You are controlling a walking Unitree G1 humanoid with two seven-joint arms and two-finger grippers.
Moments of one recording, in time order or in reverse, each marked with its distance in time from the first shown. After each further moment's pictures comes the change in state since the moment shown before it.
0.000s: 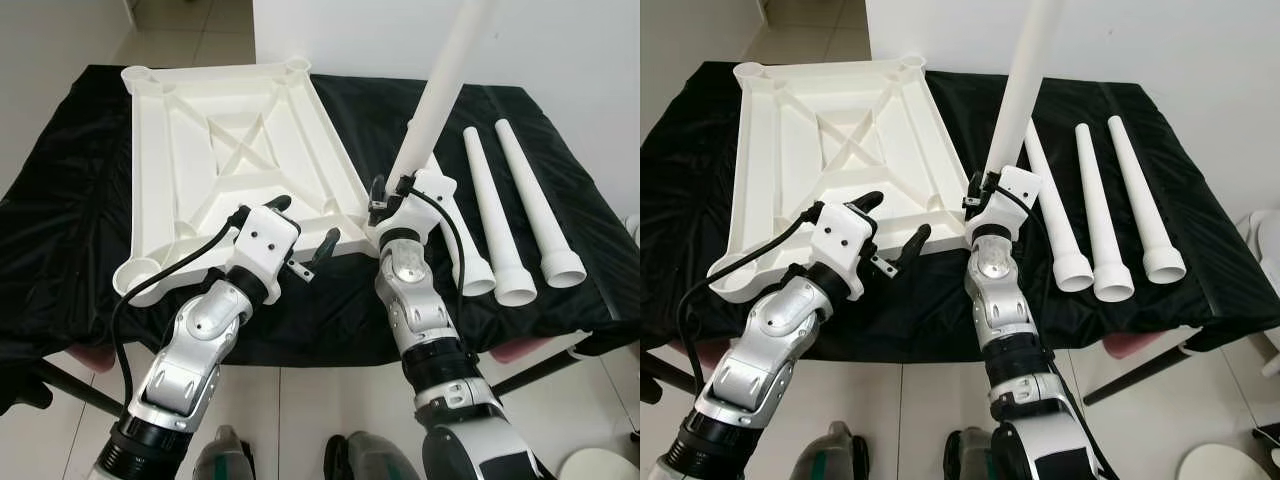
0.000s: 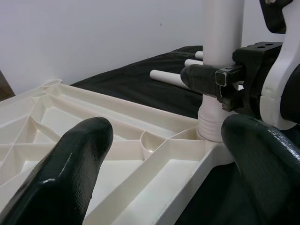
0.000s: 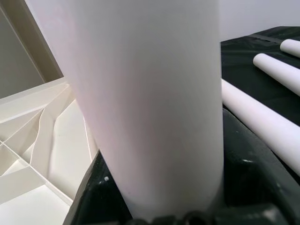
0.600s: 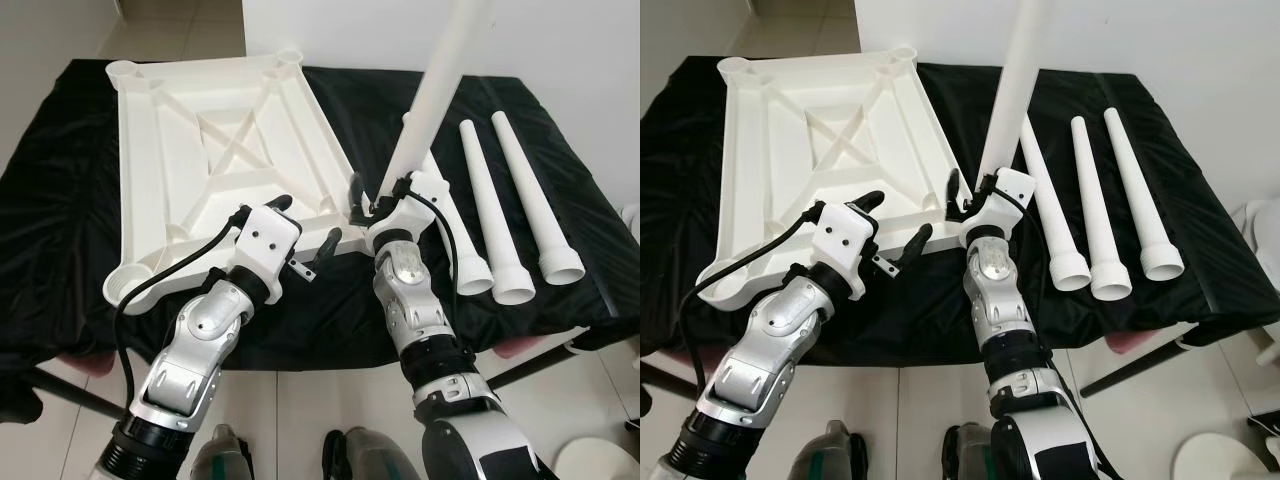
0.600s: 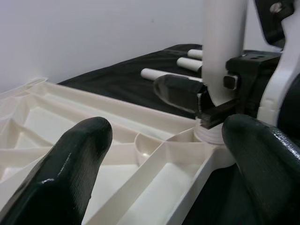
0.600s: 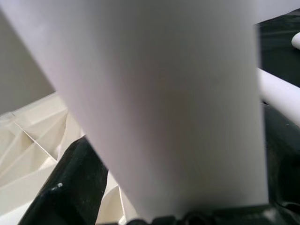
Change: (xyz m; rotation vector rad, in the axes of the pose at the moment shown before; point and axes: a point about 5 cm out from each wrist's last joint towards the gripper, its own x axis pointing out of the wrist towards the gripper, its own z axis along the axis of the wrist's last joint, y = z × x) left arm 0.002 -0.001 0.001 -0.007 -0.008 -0.002; right arm 0.000 0.003 -0.005 0.100 -0.035 0.188
